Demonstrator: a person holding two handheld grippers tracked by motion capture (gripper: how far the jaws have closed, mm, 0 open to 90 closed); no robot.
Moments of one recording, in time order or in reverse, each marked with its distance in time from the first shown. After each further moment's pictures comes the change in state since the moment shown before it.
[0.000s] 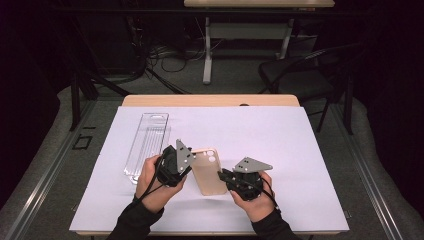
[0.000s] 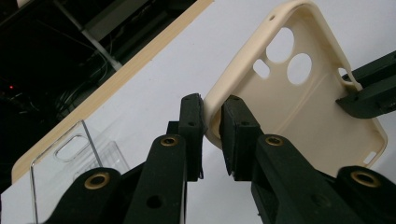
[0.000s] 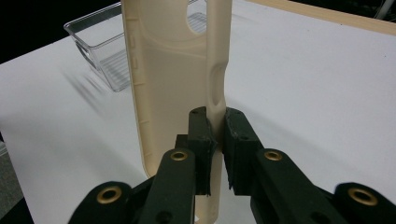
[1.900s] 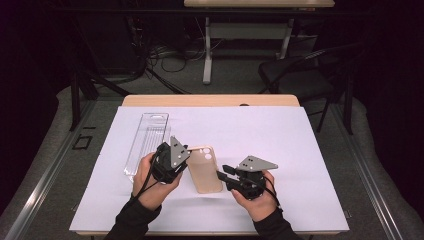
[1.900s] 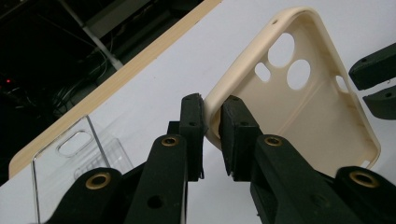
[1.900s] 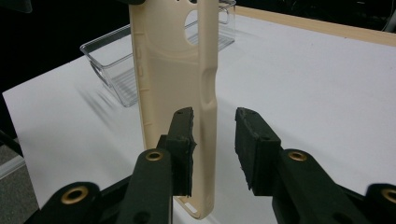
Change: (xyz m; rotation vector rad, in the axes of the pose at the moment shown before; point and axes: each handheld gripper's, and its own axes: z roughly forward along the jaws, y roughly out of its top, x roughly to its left) left arm 0.014 -0.004 0.000 -0.010 -0.009 -0.037; right arm -0.006 0.002 -0.005 -0.063 0.043 0.030
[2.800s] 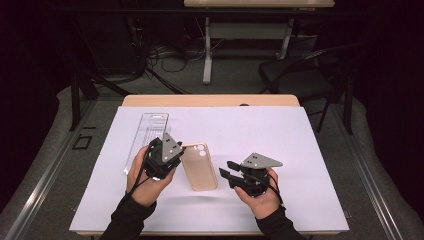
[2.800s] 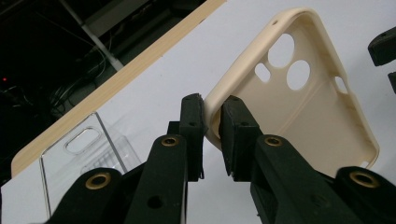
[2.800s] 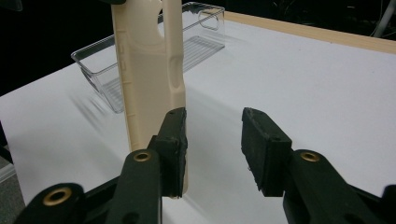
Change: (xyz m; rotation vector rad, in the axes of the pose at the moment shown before) left arm 0.019 -0.004 -0.002 -0.002 -0.010 -0.009; right arm -0.009 0.002 -0.003 -0.020 -0.018 0.003
